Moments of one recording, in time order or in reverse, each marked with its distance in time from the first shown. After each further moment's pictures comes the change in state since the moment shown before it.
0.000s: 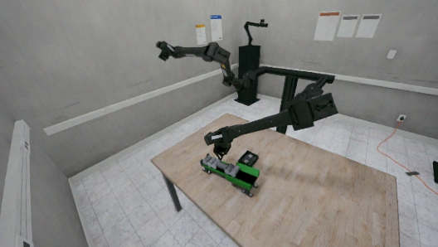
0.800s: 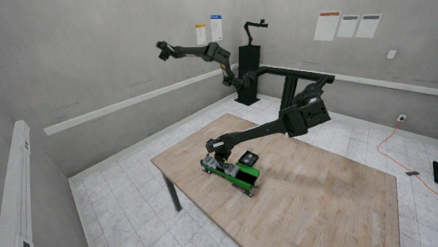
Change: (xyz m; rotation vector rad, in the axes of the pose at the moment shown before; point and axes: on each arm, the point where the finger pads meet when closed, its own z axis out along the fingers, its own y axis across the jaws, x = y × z) left arm 0.002 -0.004 0.053 0.009 0.010 0.001; right arm 0.000 0.000 0.000 0.000 0.000 0.000
